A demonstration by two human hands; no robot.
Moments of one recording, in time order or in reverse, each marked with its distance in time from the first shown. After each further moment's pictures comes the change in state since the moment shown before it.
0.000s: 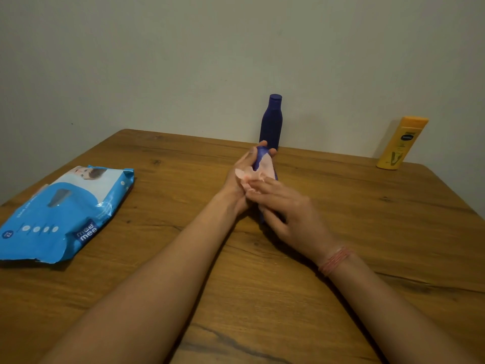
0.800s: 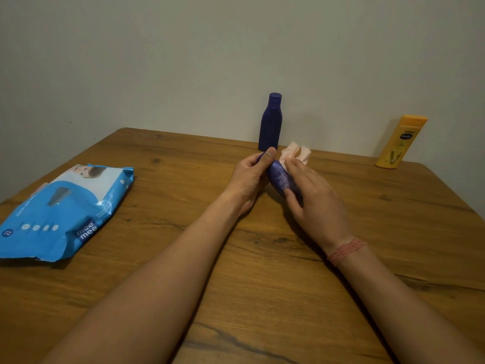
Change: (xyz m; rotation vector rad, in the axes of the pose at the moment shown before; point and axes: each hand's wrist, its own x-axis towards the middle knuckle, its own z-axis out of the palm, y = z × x) left_hand 0.002 -0.011 -0.001 0.342 -0.009 0.117; right_hand -0.003 0.020 -0.016 -0.340 0.077 0.292
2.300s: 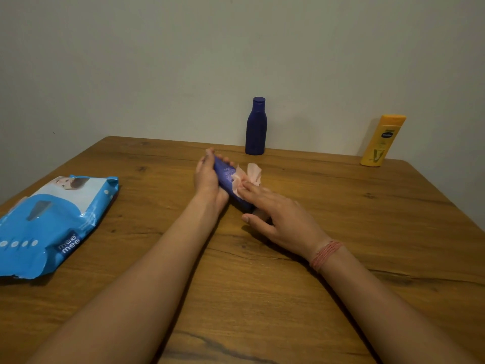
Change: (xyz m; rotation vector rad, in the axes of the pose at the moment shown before) left_hand 0.009 0.011 -0.019 -0.565 0.378 0.043; right_hand -0.001 -0.017 0.000 0.161 -0.369 -0.173
